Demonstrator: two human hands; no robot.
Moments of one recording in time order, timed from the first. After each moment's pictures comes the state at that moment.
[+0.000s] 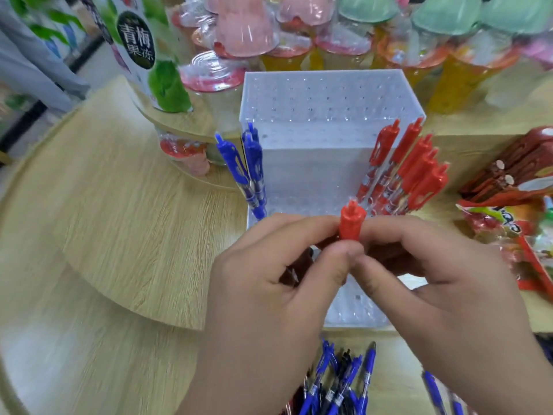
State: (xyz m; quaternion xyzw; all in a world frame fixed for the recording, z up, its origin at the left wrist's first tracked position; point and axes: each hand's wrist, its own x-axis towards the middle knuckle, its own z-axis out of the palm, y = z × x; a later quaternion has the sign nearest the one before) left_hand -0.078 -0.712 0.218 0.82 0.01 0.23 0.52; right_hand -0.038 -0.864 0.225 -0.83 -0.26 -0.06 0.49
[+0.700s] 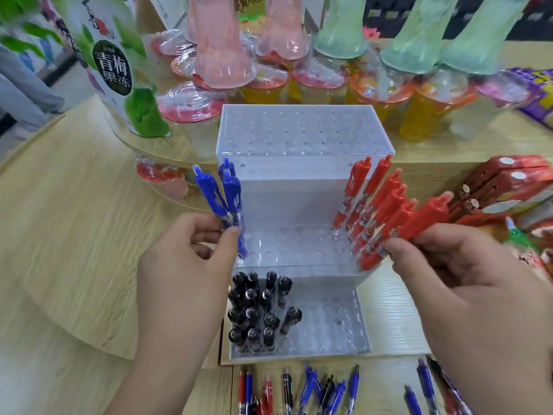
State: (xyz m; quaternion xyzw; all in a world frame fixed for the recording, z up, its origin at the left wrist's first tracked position) left_hand -0.035 -0.669 0.203 0.81 0.27 0.19 0.48; right_hand -0.016 -0.888 0.218 -0.84 -0.04 -0.20 0.50
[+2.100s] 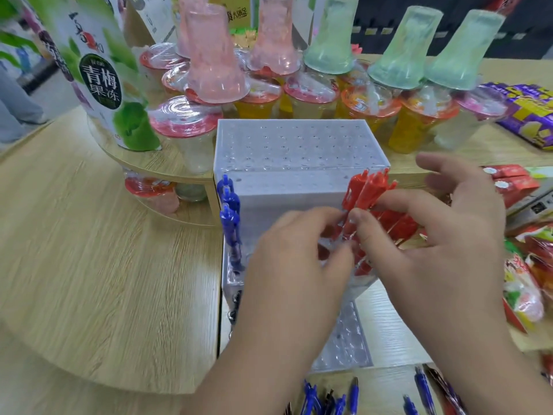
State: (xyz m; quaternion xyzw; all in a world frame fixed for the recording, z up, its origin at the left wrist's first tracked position) left_hand -0.012 -0.729 0.230 0.87 0.02 0.12 0.48; right_hand 0.020 -0.862 0.228 -0.90 -0.09 -0.31 0.29
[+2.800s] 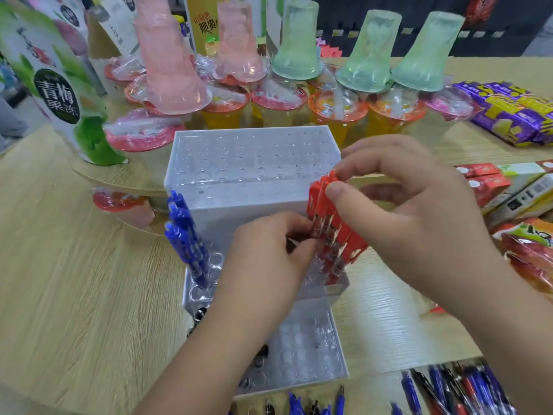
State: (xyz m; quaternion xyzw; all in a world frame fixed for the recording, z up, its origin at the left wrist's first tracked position) left_hand 0.027 -0.738 0.215 0.89 0.03 0.05 0.45; right_hand 0.053 -0.882 0.264 -0.84 -0.20 -0.14 0.49
